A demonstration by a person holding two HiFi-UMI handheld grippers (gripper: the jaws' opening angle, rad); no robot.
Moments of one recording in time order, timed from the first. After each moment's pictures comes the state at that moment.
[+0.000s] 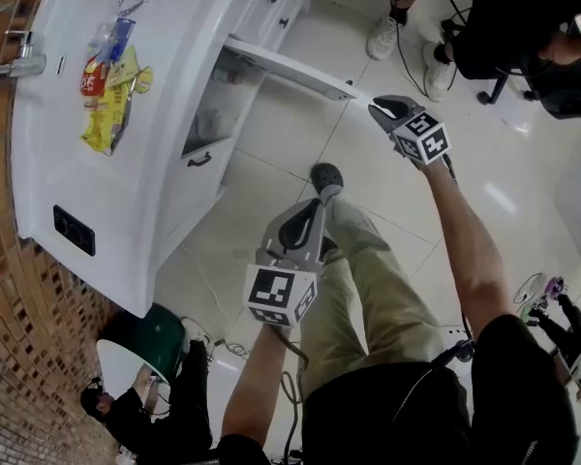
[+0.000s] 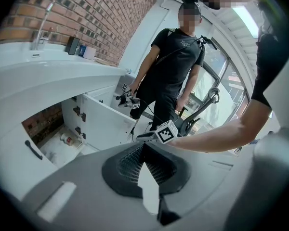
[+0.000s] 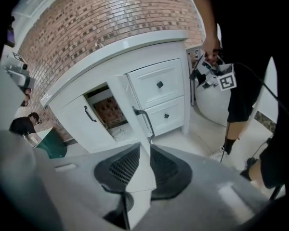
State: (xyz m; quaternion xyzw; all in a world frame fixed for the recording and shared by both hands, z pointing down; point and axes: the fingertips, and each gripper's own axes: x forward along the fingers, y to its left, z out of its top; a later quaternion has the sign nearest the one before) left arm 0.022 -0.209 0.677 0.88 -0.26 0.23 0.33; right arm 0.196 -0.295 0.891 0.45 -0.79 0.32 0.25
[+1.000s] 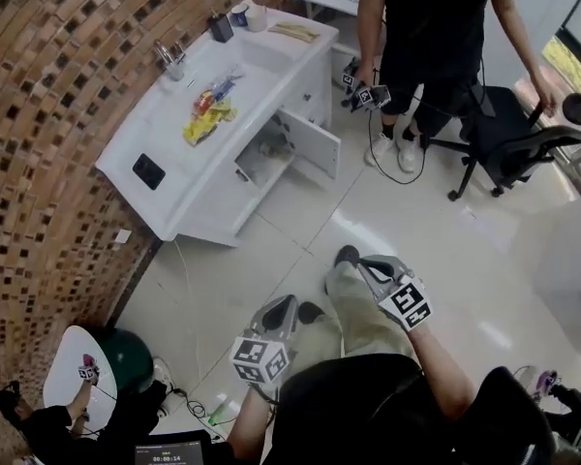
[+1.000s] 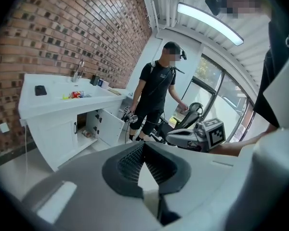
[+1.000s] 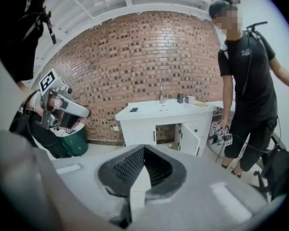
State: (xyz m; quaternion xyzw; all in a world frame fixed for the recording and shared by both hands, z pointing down) left arm -0.106 0.107 0.499 0.86 -0.36 0.15 0.32; right arm 0.044 0.081 0.547 0.42 -0.87 0.16 0.20
